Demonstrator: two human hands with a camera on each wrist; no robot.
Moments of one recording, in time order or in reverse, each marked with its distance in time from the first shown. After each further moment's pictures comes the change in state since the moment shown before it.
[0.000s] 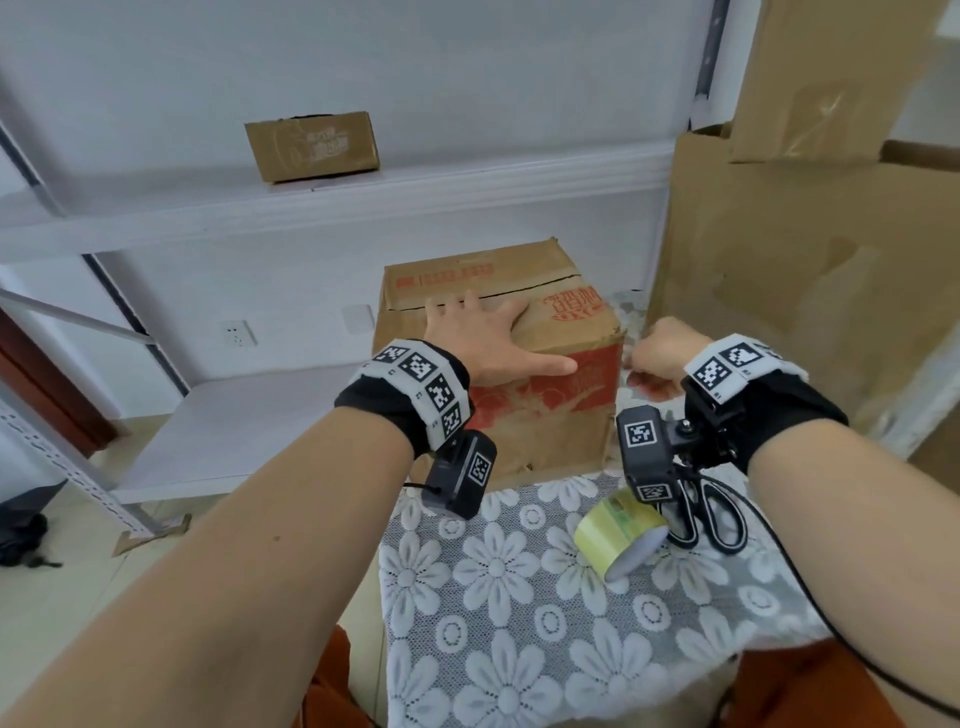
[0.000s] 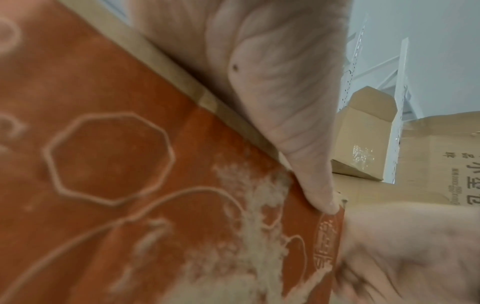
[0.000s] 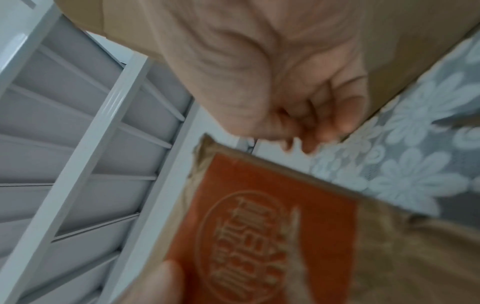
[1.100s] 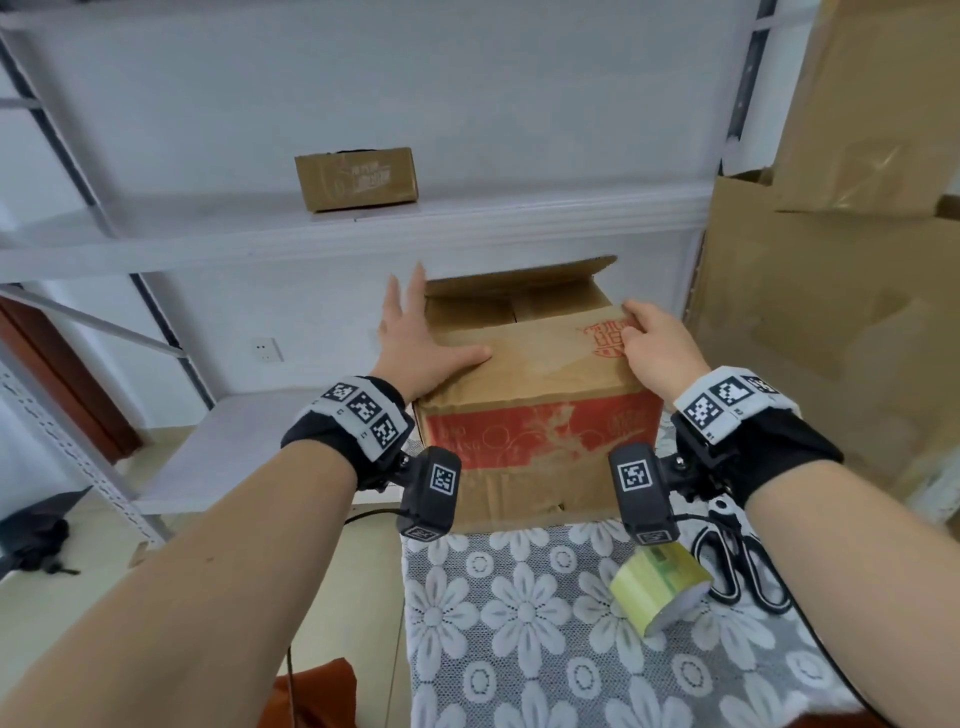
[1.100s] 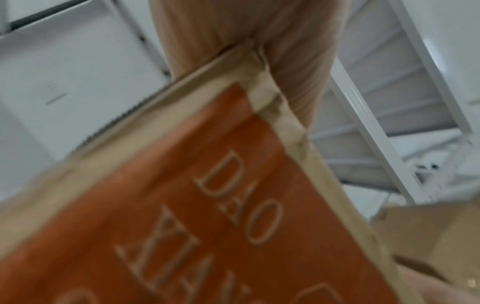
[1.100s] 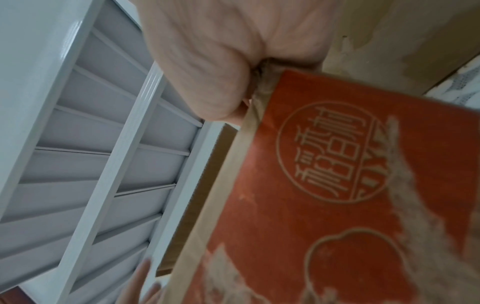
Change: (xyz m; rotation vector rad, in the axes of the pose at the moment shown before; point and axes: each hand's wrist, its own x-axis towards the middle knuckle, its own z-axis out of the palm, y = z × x) left_hand 0.000 -0.091 0.010 -0.841 0.413 -0.179; right_hand -0.007 -0.043 0.020 0.072 0.213 -0.451
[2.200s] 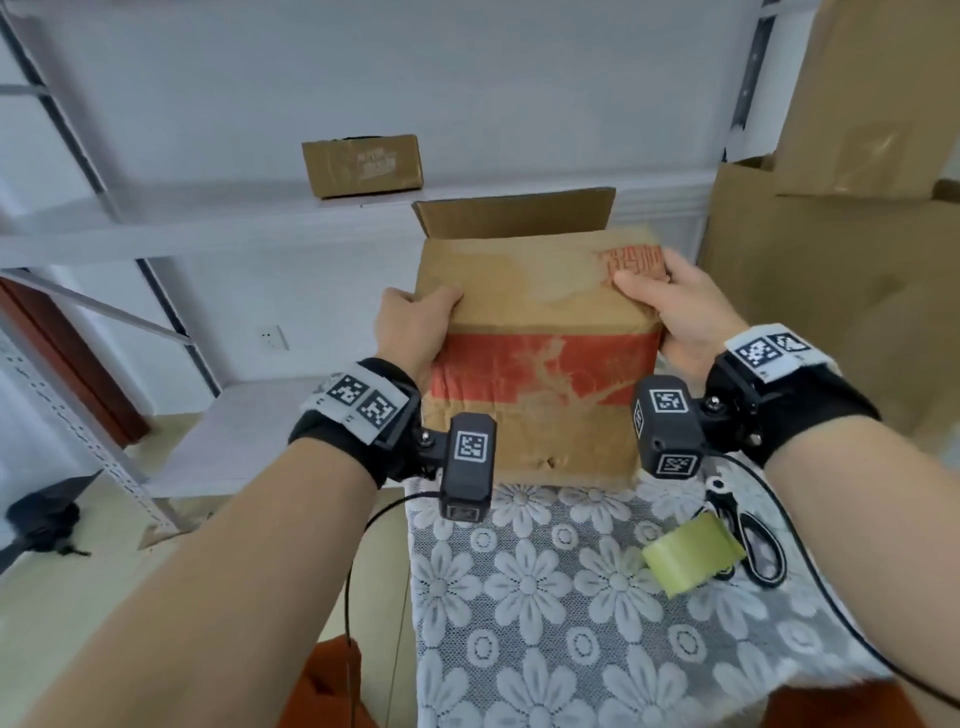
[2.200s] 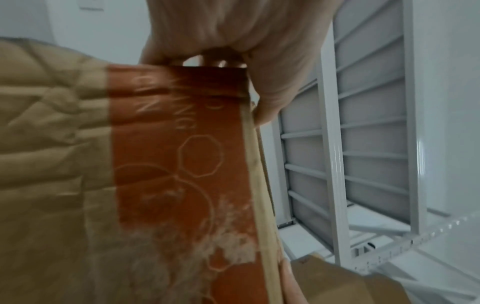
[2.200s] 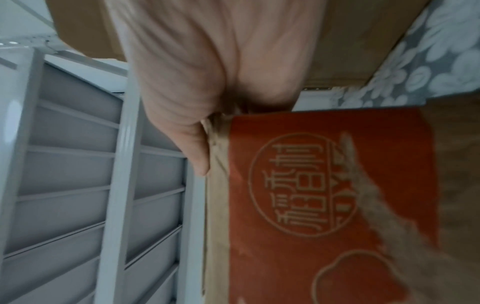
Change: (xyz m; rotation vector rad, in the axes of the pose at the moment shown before) left_hand -0.009 0.018 0.001 -0.617 0.224 -0.322; right_hand -0.019 -0.023 -0.024 0.803 -0.095 0.061
